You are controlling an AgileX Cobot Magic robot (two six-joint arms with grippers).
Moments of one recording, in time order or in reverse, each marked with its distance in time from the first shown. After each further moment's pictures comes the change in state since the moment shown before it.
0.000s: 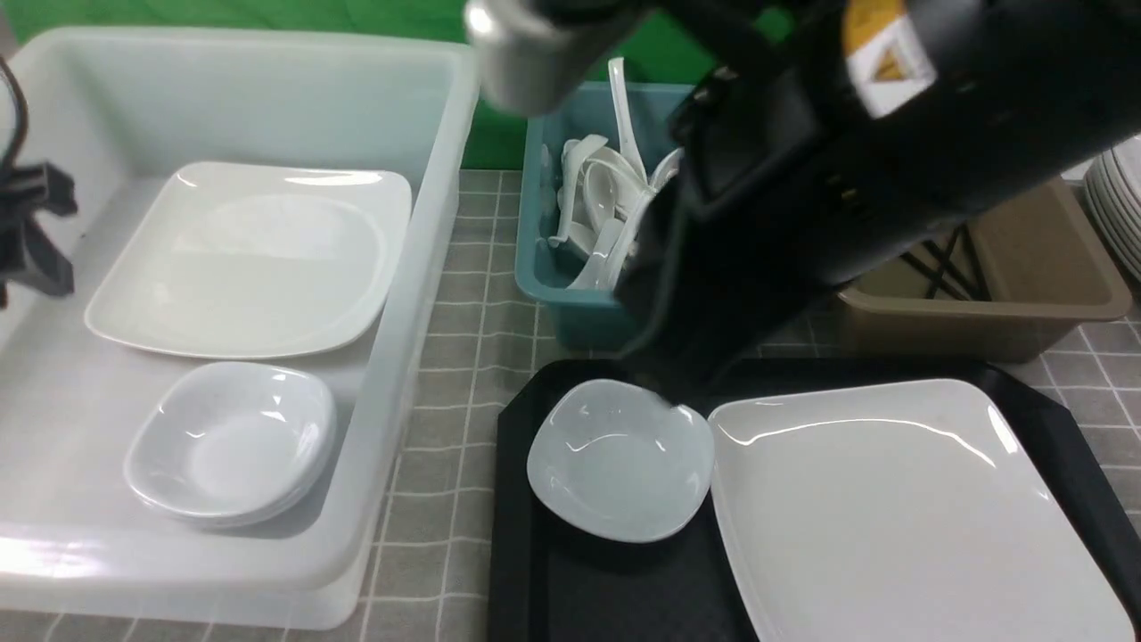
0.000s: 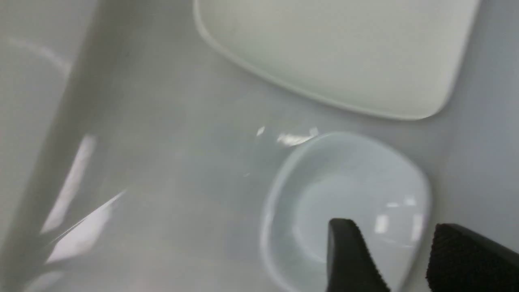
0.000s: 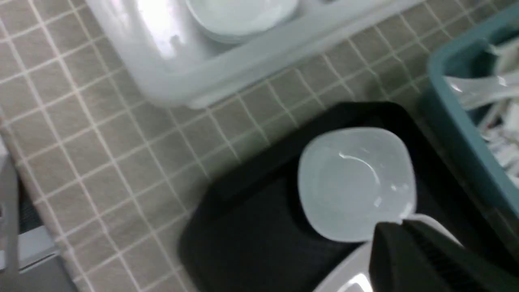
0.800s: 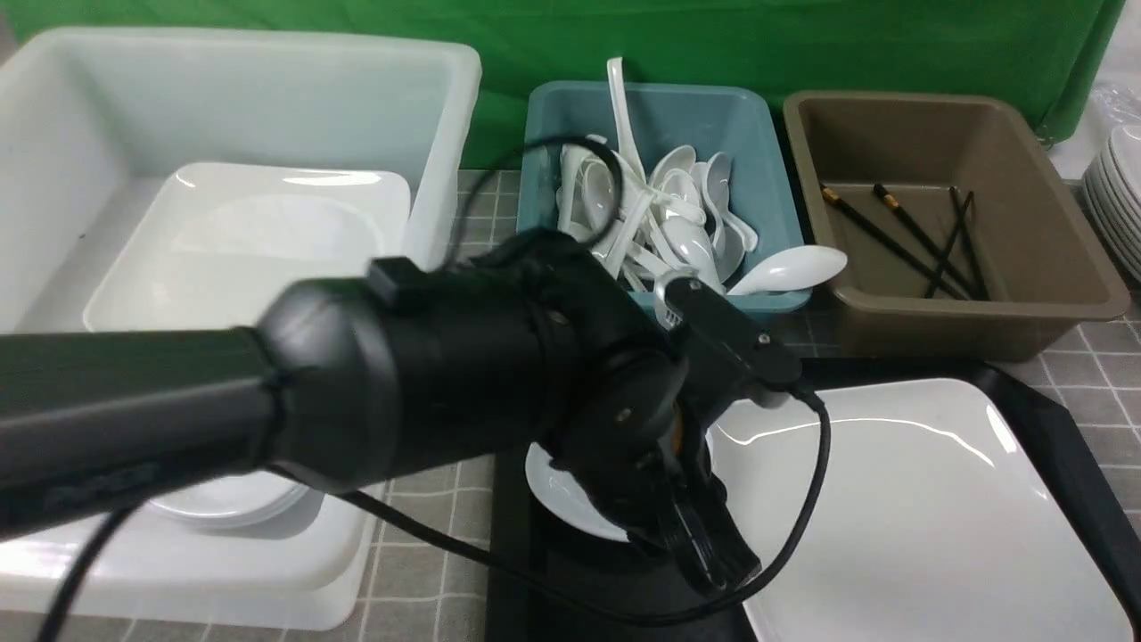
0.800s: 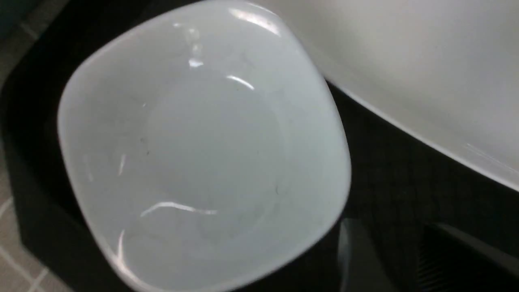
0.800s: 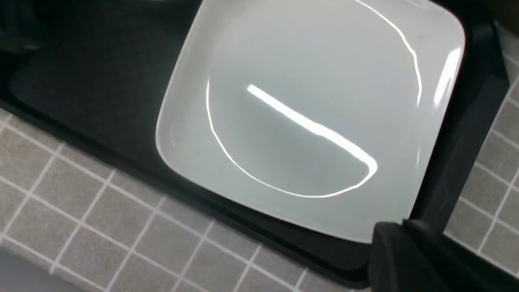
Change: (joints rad) right arm -0.316 -0.587 0.694 -0.092 0.013 0.176; left arm -1.093 0.505 -0.055 0.380 -0.292 -0.133
